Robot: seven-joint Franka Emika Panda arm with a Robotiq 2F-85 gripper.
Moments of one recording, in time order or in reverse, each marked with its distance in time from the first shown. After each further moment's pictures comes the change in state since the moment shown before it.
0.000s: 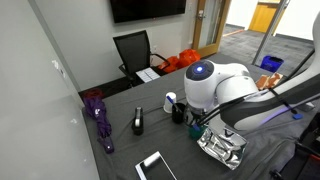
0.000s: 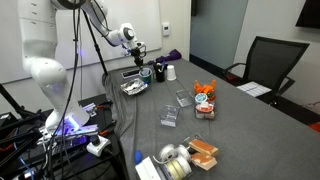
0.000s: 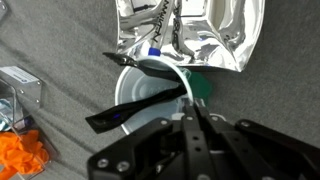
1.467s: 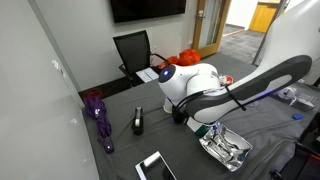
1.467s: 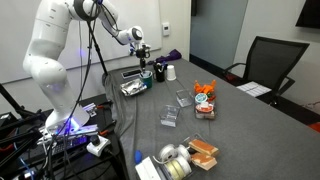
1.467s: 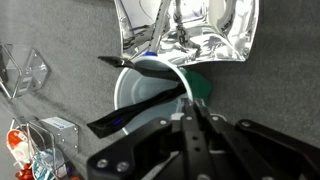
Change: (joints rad) arm 0.001 0.233 0.002 0.337 0.065 -0.361 0.180
